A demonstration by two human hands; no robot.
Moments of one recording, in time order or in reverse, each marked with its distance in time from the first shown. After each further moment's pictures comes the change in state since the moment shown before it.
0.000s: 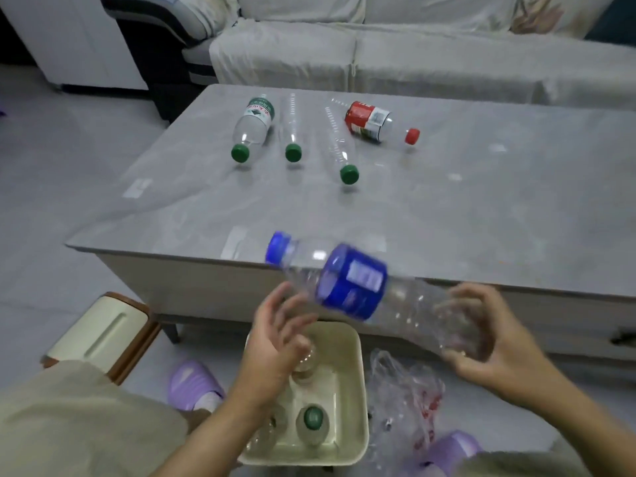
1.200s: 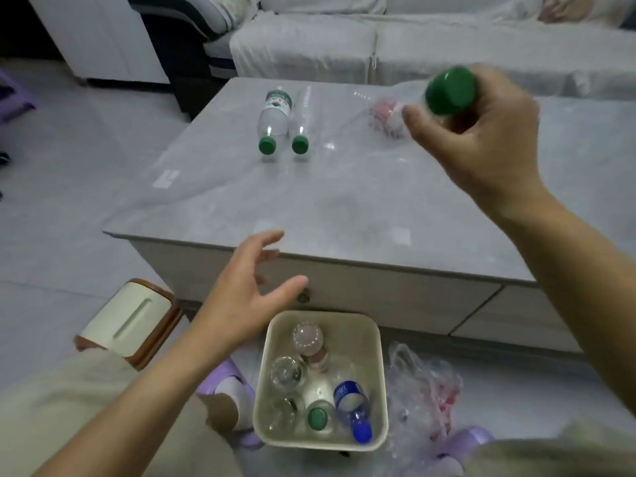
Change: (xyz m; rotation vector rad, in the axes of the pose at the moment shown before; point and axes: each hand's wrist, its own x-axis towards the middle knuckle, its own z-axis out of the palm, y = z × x) left_hand 0.015 0.075 -0.050 0.762 0.061 0.337; right_hand 0.142 -0.143 -0.024 -0.166 0.643 -0.570
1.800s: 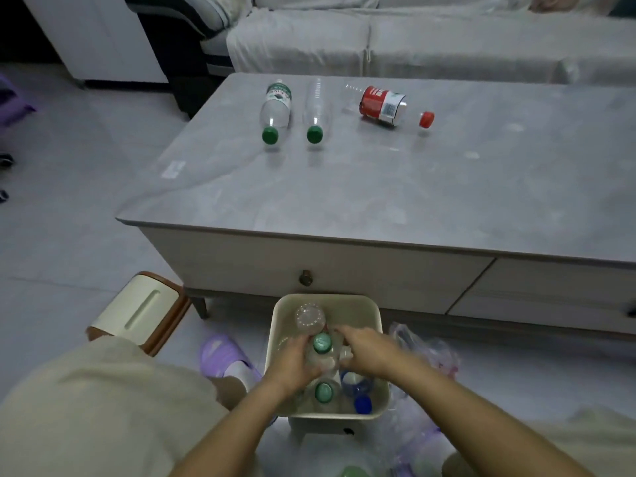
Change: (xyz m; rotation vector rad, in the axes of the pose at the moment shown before) left_hand -0.077 -0.110 0.112 0.087 -0.438 -0.421; right_hand -0.258 0.013 0.099 -0.238 -1.354 0.429
